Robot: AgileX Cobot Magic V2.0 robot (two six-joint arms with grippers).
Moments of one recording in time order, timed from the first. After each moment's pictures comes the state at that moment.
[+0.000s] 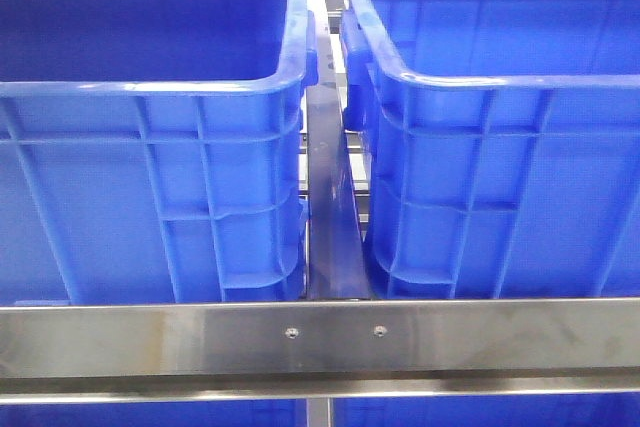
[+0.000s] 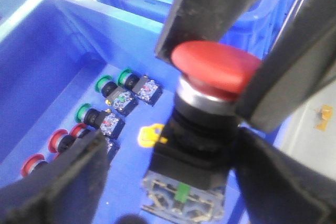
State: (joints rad) left arm -0.17 0.76 -0.91 -0.67 0.93 1.12; right arm 1.01 1.38 -1.20 1.00 0.26 -0.93
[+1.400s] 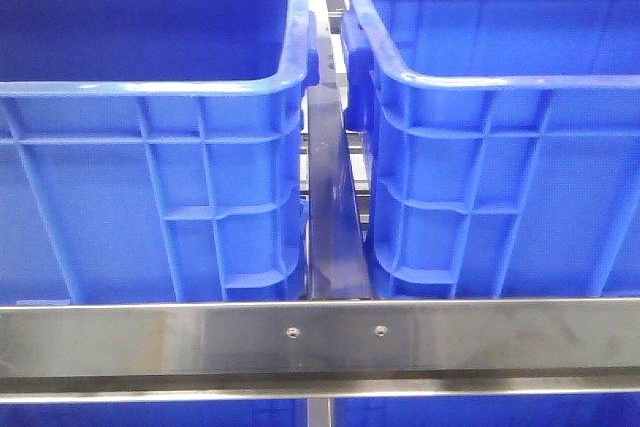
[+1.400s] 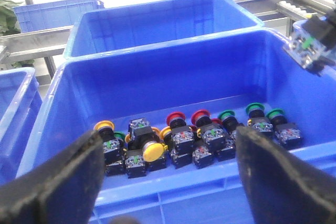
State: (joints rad) left arm -0.02 0.01 -0.51 -0.21 0.62 0.26; right arm 0.90 1.38 -1.20 1.00 0.17 -0.93
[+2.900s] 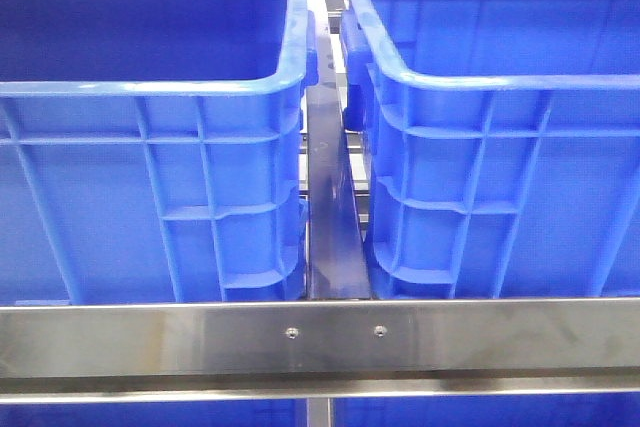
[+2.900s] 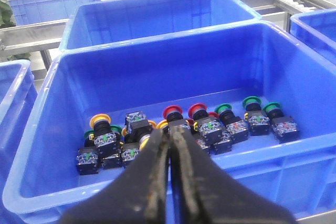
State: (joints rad) left arm -0.02 0.01 -0.51 -0.21 0.64 0.26; right arm 0.10 1.44 -1.16 1.51 0.28 -0.93
